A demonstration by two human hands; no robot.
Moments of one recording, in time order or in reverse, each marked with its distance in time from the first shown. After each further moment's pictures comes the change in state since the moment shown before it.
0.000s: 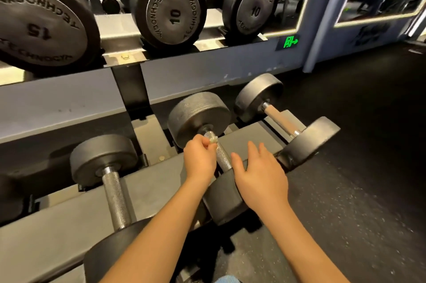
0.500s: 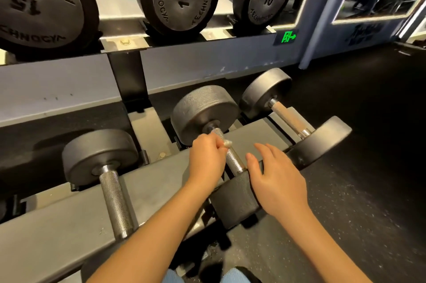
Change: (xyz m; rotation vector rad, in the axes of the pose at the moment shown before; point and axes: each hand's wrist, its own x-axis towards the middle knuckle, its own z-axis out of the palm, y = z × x) left_hand 0.004 -0.004 -0.011 0.162 -0.152 0.154; right_hand -0.001 0.000 0.001 -0.018 0.065 -0.036
